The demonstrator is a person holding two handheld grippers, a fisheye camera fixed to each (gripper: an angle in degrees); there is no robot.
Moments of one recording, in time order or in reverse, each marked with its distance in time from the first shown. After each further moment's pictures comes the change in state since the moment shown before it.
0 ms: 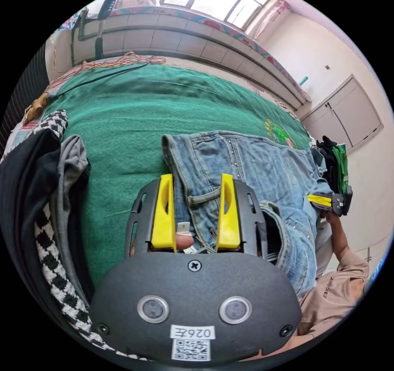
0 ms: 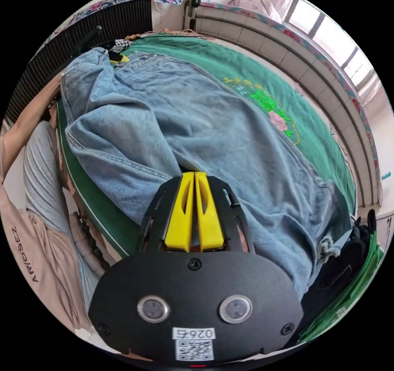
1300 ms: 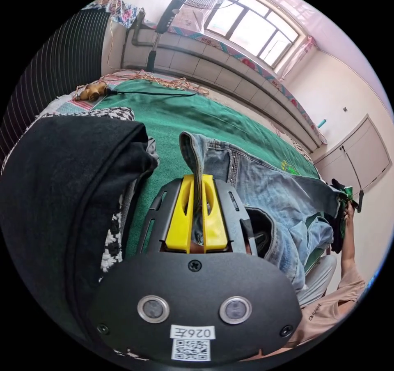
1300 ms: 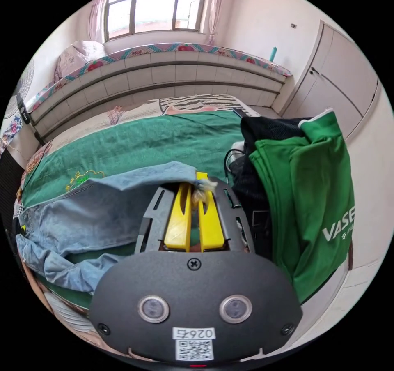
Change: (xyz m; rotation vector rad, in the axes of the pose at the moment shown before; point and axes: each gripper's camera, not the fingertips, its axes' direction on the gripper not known) left arm -0.039 0.079 -0.038 0.187 -0.097 -0.228; right arm 0.405 -0.341 -0.197 0.093 0.346 0.891
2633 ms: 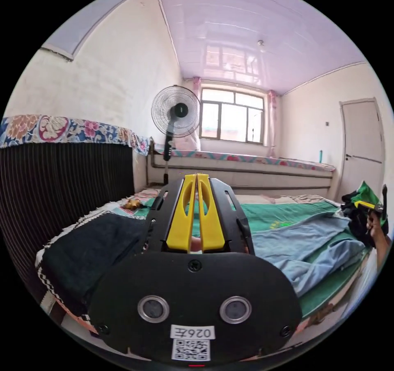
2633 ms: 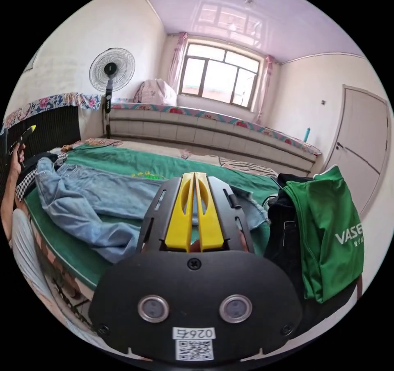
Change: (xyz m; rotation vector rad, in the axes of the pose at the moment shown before) left arm 0.236 0.212 -0.221 0.770 -0.206 0.187; right arm -0.198 0.802 -0.303 0.531 -0.234 -0.345
